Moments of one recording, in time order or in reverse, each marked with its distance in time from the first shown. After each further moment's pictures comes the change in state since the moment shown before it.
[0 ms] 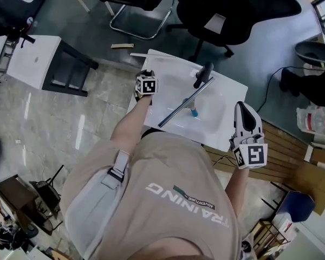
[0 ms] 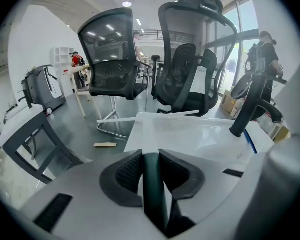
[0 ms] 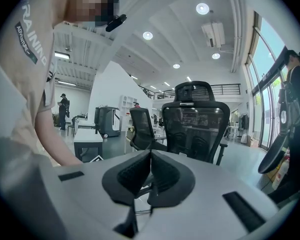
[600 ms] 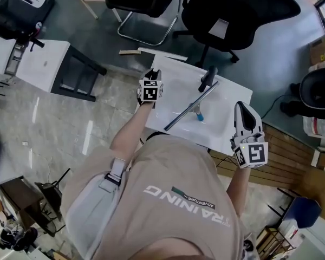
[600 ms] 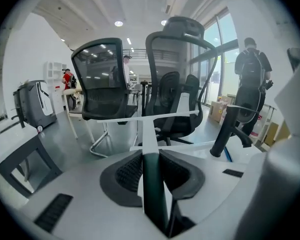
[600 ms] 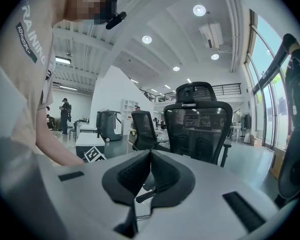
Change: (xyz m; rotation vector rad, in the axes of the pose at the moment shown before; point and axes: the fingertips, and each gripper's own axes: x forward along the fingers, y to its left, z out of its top) left arm -0.063 -0.018 0.068 0.095 -0.217 -0.092; right arm 0.005 0.008 -0.001 0.020 -0.039 0.024
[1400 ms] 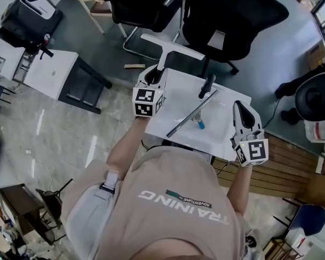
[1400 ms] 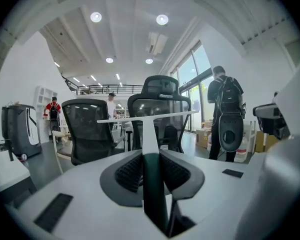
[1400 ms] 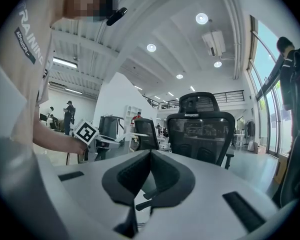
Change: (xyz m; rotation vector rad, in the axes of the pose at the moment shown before) left arm -0.152 -0.060 0.168 0.127 -0.398 -0.134; right arm -0.010 0.004 0.023 -0.038 -0.089 0.028
